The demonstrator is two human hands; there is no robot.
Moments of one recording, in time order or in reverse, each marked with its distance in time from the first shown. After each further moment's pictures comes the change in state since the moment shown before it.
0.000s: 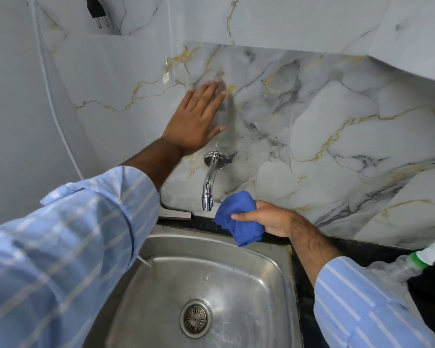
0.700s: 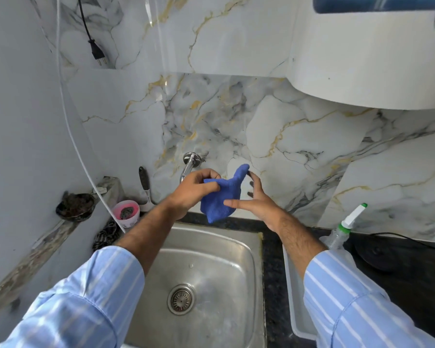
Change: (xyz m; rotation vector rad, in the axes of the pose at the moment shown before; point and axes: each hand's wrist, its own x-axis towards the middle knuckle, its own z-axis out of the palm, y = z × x) left_hand -0.102 0.194 -0.100 -1.471 -0.327 -0.641; right_hand -0.139 0.004 -0.009 -0.112 0.337 -0.329
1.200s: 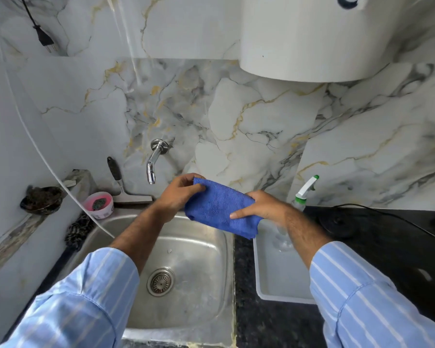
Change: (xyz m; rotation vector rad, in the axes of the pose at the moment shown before) left_hand -0.018 -0.024 0.083 -0.110 0.018 -0.129; right_hand -0.074 0.050 -0.093 -0.243 -0.106 0.161
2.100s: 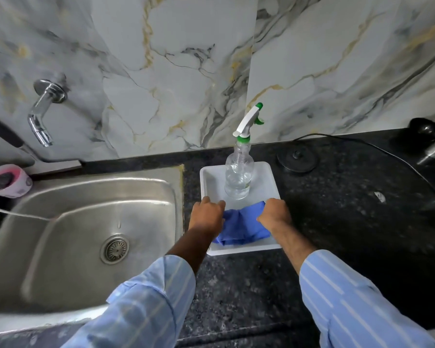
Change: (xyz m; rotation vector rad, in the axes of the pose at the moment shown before) left_hand 0.014 -0.200 0.258 1.458 -0.286 0.039; right_hand -0.053 0.263 -0.029 -0.589 0.421 0.637
